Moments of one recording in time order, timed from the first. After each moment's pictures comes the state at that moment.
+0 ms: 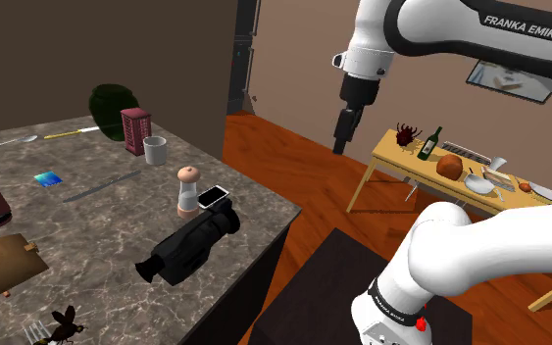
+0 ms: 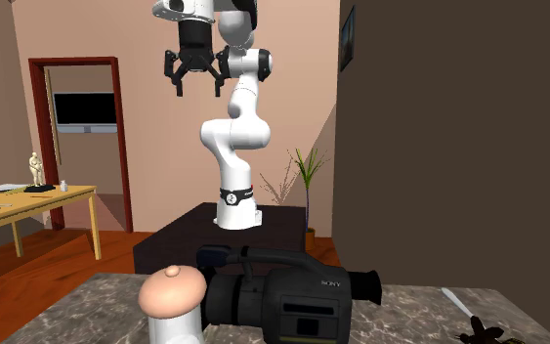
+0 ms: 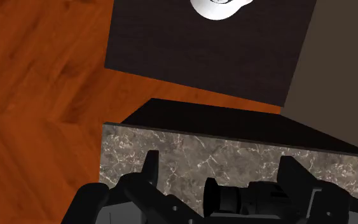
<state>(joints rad) 0.02 -0.80 0.00 -2.34 -0.03 1.46 -0.15</state>
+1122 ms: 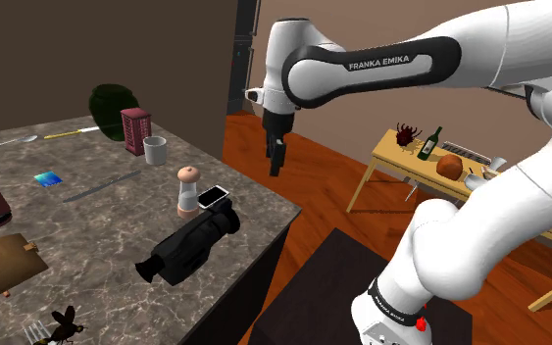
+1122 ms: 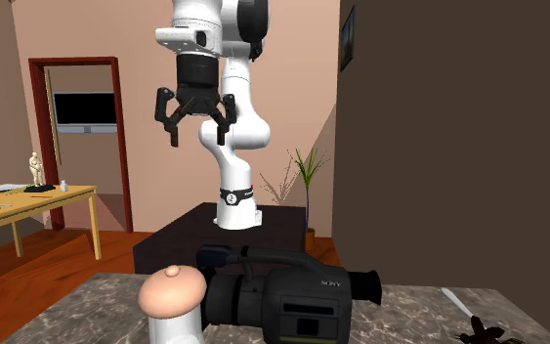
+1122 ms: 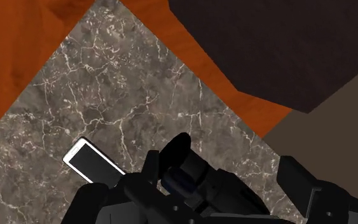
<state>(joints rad) 0.20 -0.35 -0.02 -2.31 -0.06 1.90 -0.60</state>
